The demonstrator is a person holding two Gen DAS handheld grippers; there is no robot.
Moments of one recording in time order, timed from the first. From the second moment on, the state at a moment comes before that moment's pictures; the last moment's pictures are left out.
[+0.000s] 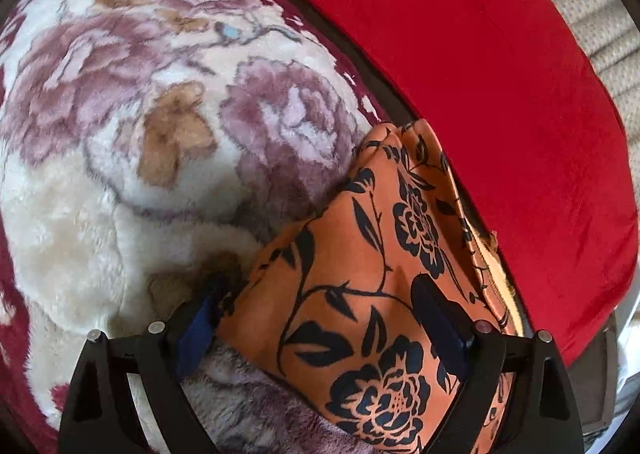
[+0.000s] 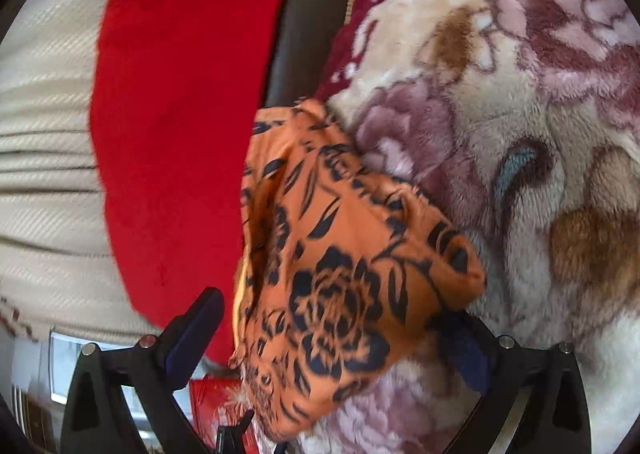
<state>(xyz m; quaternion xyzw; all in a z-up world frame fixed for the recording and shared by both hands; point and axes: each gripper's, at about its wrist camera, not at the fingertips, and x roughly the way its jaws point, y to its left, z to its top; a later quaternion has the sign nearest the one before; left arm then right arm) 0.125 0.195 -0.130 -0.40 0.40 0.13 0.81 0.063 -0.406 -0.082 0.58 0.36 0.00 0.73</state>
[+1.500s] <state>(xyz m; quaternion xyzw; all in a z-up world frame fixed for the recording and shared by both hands) -0.023 0.174 -0.045 -0.19 0.36 0.02 0.91 -0.067 -0.394 0.015 0.25 0.37 0.10 0.89</state>
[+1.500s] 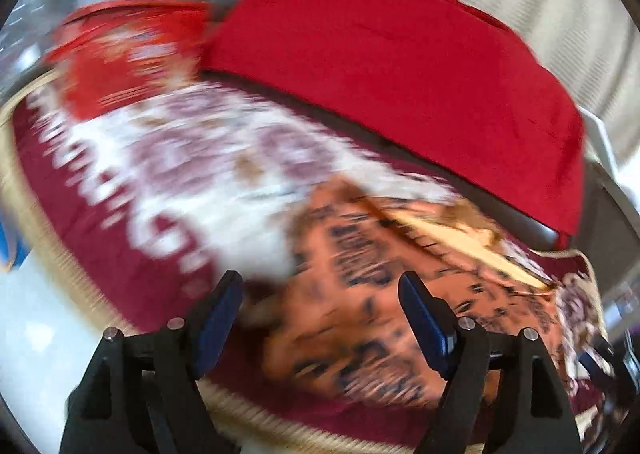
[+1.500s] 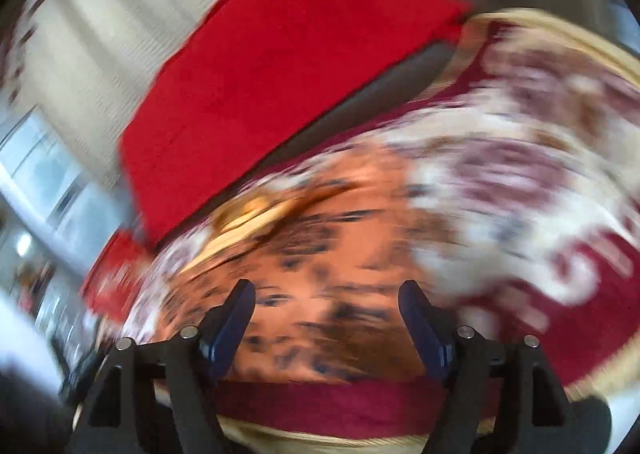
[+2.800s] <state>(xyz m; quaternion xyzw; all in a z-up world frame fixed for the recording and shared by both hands) 0.100 0.194 -0.104 -0.23 0.44 0.05 0.86 0.054 -0.452 -0.040 0.45 0.38 0.12 0.80</state>
